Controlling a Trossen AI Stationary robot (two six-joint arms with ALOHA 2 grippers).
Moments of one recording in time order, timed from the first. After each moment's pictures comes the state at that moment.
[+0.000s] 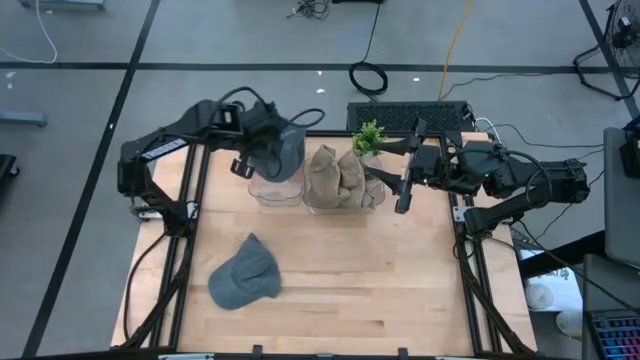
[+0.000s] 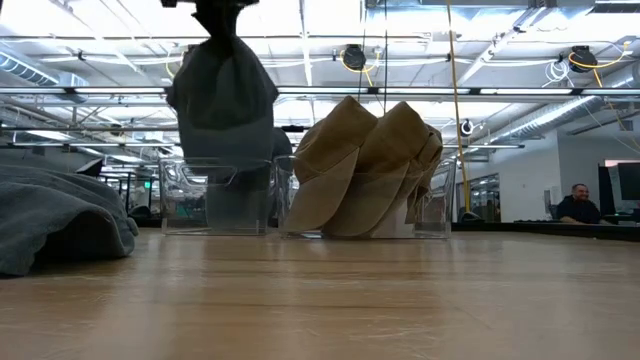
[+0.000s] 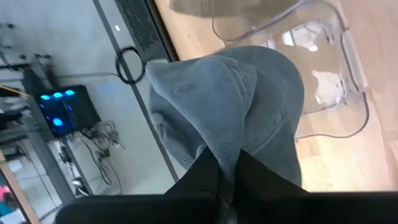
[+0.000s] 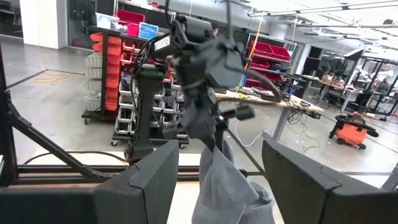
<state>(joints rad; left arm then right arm) 0.27 1.59 1.92 -1.48 -0.37 0.80 0.15 1.11 1.34 -0.19 0.41 -0.18</state>
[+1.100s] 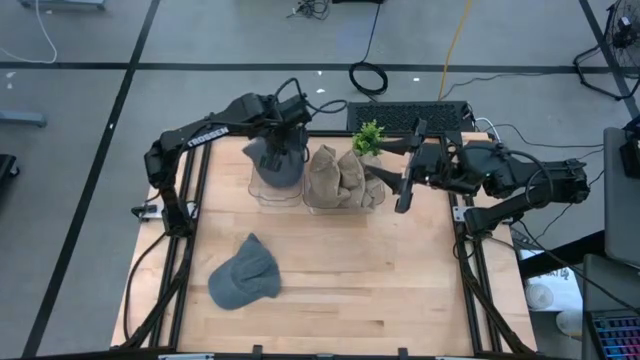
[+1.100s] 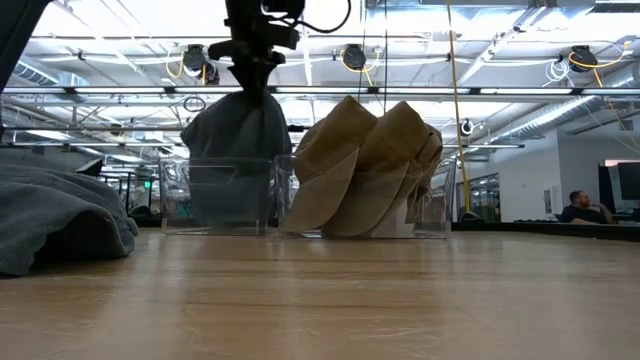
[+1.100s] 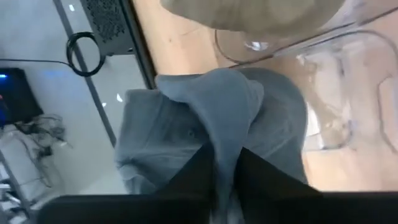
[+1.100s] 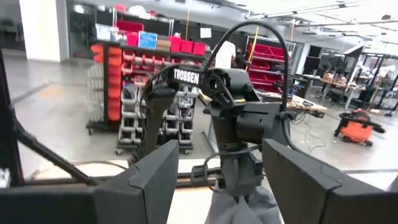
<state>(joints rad) 0.41 1.81 1.92 -1.35 -0.22 0.77 0.15 1.11 1.33 -0.17 0.42 -0.14</state>
